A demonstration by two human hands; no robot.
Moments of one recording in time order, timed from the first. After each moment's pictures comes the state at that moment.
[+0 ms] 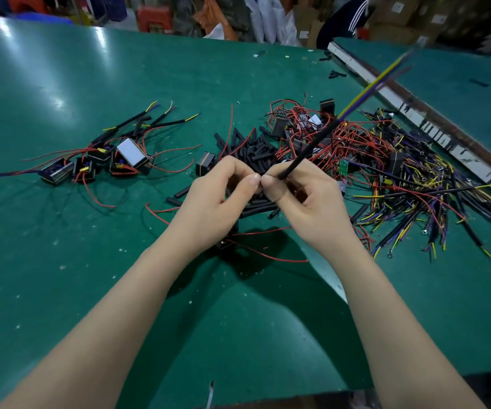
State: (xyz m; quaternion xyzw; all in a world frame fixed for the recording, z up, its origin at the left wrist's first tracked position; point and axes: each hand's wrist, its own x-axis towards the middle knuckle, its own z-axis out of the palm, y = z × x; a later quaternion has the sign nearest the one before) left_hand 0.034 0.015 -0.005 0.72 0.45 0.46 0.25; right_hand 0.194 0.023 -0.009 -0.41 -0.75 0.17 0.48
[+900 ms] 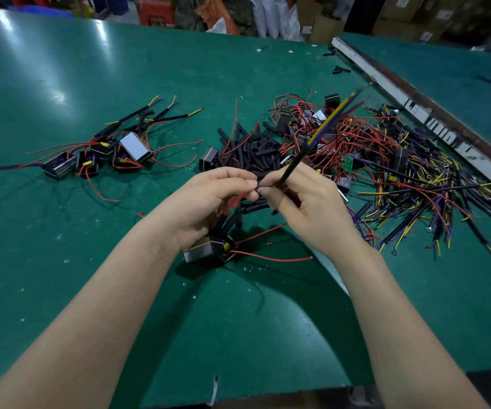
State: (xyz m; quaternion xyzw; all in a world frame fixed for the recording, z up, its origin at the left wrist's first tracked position) left_hand 0.026 0.027 -0.003 0.45 0.43 0.44 0.64; right_hand 0.199 0.027 -0.018 -0.42 -0.81 0.08 0.41
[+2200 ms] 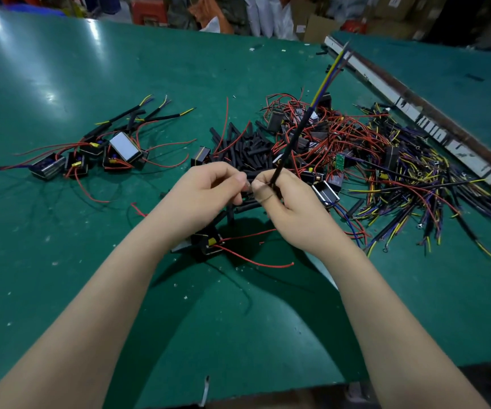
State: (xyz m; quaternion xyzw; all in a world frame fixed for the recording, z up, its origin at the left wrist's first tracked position) left_hand 0.025 0.027 -0.002 0.65 0.51 0.39 0.41; right_hand 0.188 0.025 -0.014 -0.49 -0.77 0.23 0.33
